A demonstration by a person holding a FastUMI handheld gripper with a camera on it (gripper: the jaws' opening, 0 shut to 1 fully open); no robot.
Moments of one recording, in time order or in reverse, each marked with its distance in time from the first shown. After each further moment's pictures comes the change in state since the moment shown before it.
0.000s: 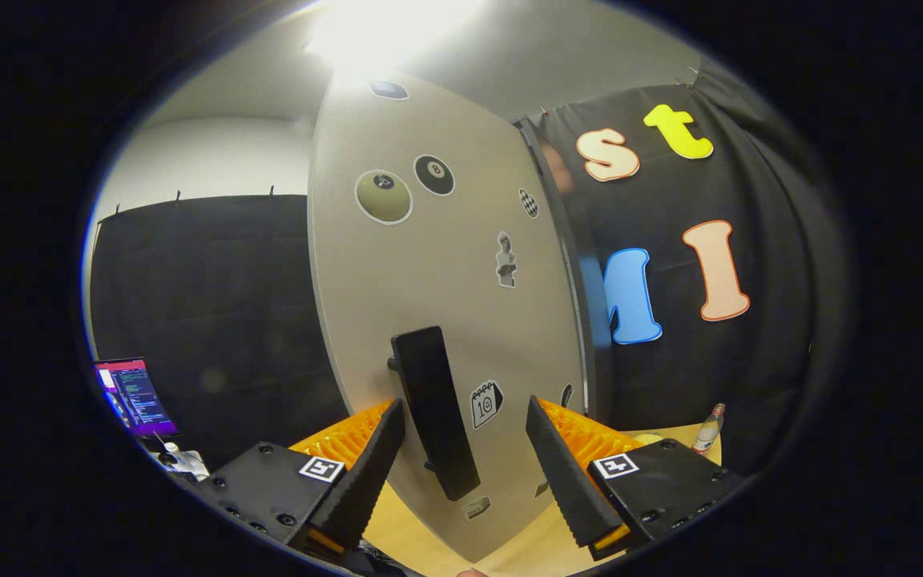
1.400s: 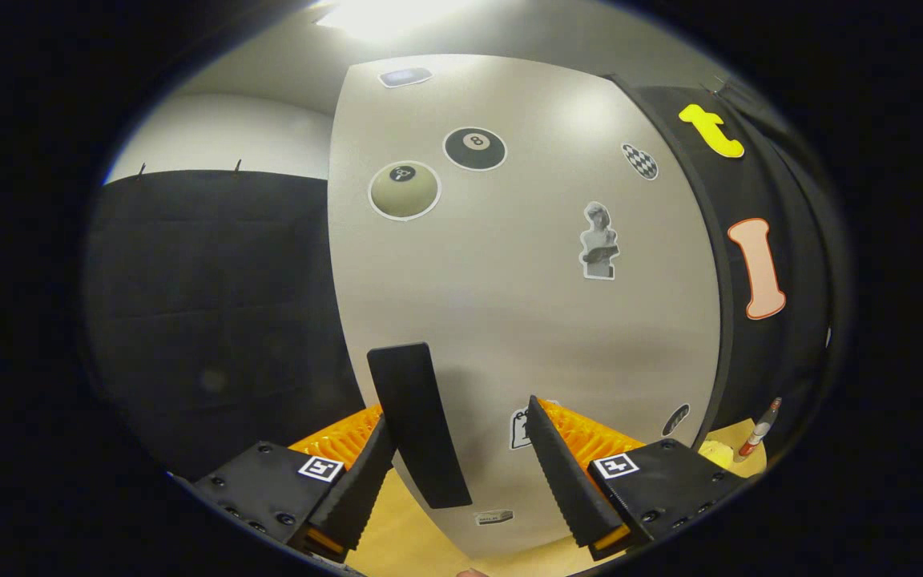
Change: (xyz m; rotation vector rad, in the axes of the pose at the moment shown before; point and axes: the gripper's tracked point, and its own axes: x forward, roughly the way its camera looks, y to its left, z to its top) arm 0.208 0.094 -0.012 0.006 -0.021 -0.155
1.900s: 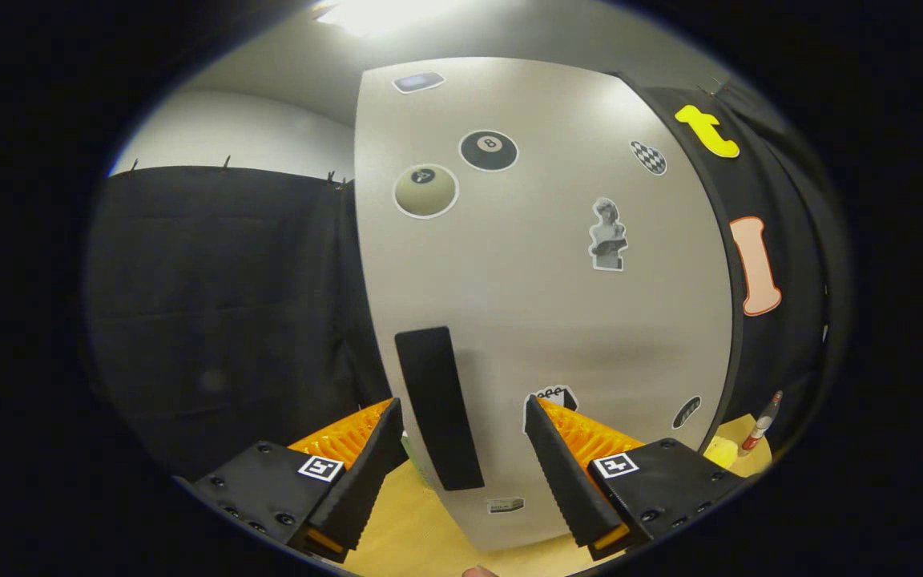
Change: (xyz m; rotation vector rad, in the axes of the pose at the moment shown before) arm -0.019 0.014 -0.010 -0.038 -0.014 0.001
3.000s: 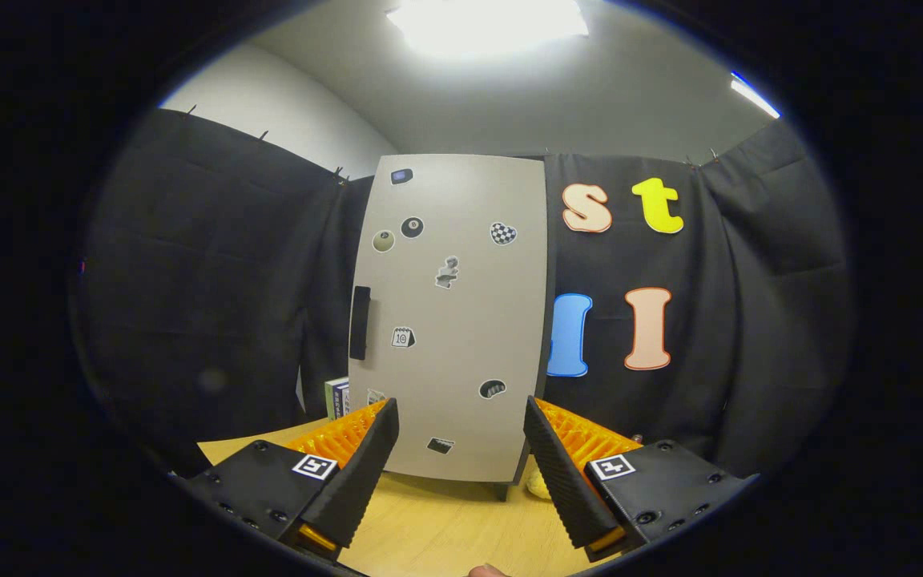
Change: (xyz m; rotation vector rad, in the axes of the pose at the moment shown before) arm -0.266 -0.135 -0.011 -0.230 -0.051 -0.173
